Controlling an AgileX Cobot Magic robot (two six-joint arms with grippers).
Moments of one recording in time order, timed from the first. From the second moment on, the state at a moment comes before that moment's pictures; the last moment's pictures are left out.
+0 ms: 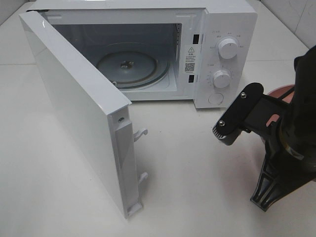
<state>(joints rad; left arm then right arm) 0.05 0.00 -0.50 -0.10 1.05 0.10 0.92 1.41 -0.71 -0.63 1.01 0.49</state>
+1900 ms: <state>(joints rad) 0.05 0.00 -0.50 -0.10 1.05 0.10 0.95 1.27 -0.56 -0.67 0.61 -0.44</state>
